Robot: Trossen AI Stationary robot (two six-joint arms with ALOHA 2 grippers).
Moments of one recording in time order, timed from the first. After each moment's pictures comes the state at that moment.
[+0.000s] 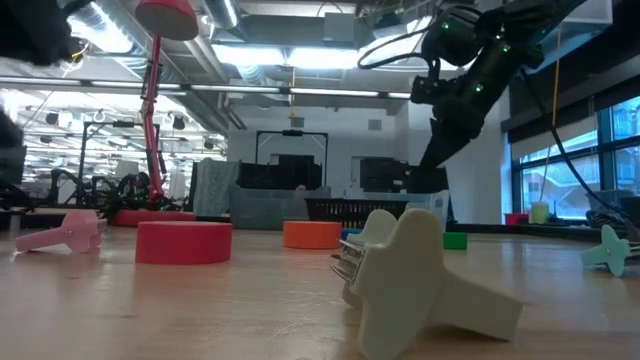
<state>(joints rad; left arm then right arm) -0.77 1.52 0.77 -0.31 -0.03 -1.07 -0.26 1.35 0.79 -0.39 0.14 -0.01</state>
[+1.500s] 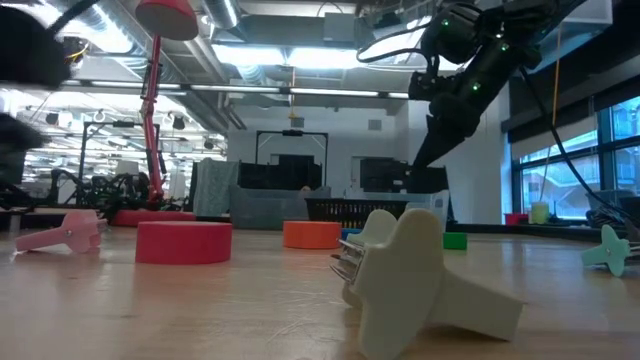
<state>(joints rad) -0.79 1.48 0.71 -0.45 -0.23 -1.01 -0.26 1.34 0.79 -0.35 0.14 -0.04</state>
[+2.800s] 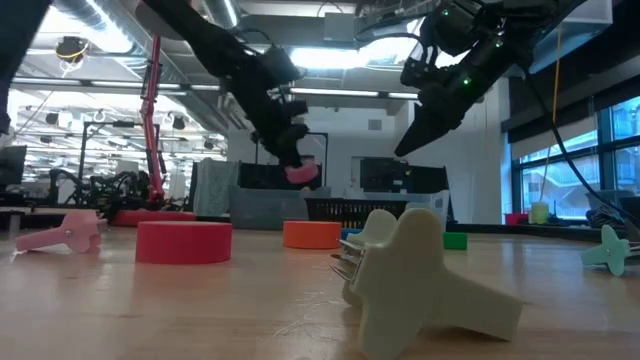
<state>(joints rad) 0.63 1.79 1.26 -0.21 -0.13 0.19 -0.26 1.34 0.79 -0.21 0.14 -0.11</state>
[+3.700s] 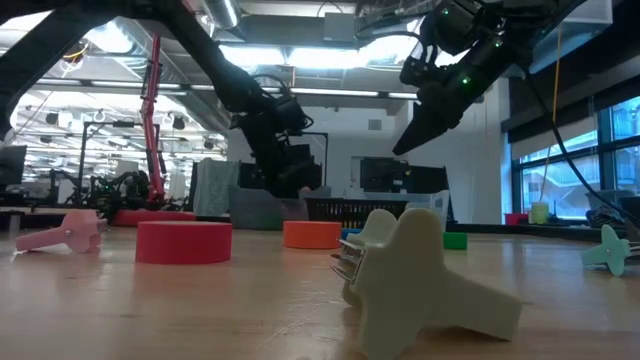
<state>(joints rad) 0.72 2.03 1.38 -0.31 0.00 0.14 -0.26 1.34 0.79 -0.20 0.14 -0.12</state>
